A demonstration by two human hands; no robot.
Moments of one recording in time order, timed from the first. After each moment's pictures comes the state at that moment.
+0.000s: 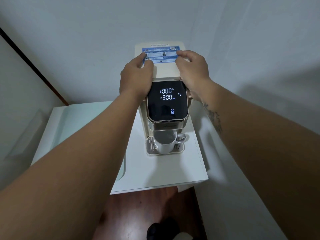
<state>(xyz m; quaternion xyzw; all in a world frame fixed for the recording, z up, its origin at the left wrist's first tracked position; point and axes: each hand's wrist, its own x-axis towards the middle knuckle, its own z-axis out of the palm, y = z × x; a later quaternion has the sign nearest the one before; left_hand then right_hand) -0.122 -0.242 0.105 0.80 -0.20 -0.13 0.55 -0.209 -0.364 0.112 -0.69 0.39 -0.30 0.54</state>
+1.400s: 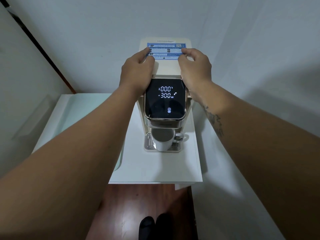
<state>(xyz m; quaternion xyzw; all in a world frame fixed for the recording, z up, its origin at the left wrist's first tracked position) -0.119 -0.242 0.101 0.80 -0.20 -0.12 0.55 -0.212 -0.360 0.116 -0.71 0.39 -0.28 0.52</state>
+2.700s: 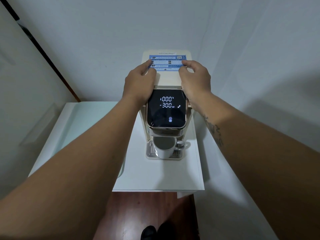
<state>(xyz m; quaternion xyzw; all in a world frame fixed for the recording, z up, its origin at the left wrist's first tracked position) -0.124 -0.240 0.107 0.80 -0.19 -0.13 0.55 -0.213 -0.359 0.117 -0.71 0.38 -0.28 0.51</state>
